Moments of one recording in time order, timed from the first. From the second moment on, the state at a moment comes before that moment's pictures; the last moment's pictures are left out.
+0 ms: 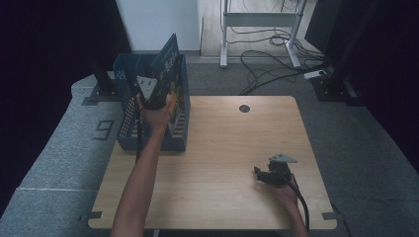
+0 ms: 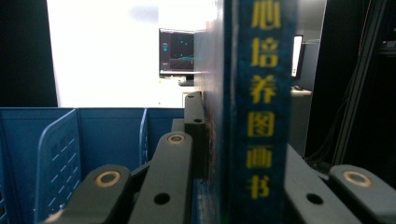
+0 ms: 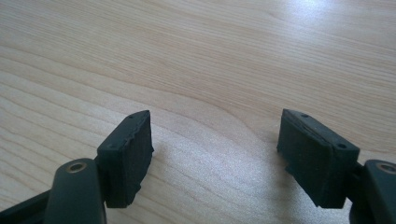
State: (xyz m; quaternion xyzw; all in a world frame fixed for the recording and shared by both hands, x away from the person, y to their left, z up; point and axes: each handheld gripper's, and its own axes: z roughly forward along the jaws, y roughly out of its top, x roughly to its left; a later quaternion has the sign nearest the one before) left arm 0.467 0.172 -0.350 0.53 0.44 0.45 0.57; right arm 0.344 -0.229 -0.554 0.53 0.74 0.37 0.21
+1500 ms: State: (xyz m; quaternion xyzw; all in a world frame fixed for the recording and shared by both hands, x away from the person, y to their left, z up) left arm 0.464 0.161 -0.411 0.58 0.44 0.41 0.55; right arm 0.339 -0.225 -0.554 0.52 0.75 0.35 0.22
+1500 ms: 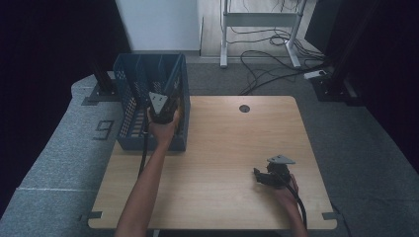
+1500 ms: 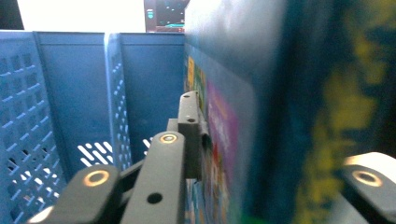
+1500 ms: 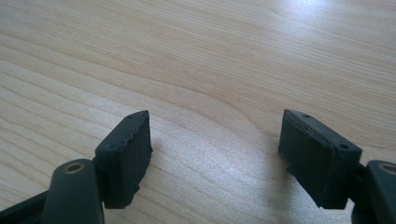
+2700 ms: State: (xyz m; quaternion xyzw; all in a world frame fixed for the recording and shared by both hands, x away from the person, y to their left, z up) left arm 0.444 0.174 -0.405 0.65 0.43 0.35 0.52; right arm 0.339 -0.226 -0.554 0.52 0.74 0.36 0.22
